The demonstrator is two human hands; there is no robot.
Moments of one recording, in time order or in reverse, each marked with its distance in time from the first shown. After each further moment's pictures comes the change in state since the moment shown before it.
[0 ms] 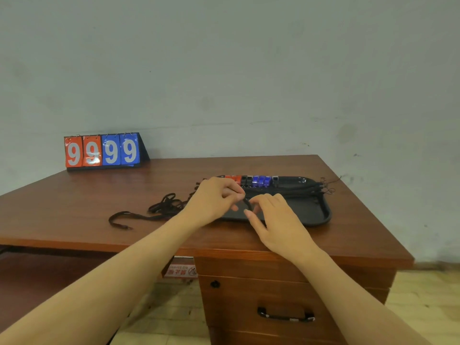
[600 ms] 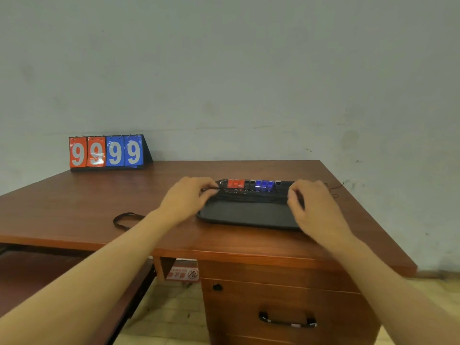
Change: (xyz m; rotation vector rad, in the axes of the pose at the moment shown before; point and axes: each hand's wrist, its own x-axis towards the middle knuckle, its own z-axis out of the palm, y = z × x) left_hand 0.003 -0.052 -0.041 0.367 0.136 0.051; right_hand 0.011 0.033 -0.053 -0.054 0.124 0.123
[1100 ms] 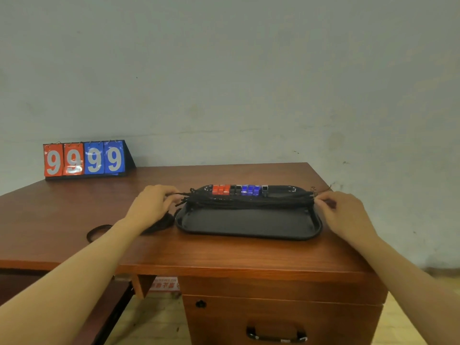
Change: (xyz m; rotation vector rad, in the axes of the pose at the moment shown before) left_hand 0.026 -0.069 0.024 0.009 -0.006 -0.177; right_hand 0.004 0.120 -0.003 -0.023 0.037 0.256
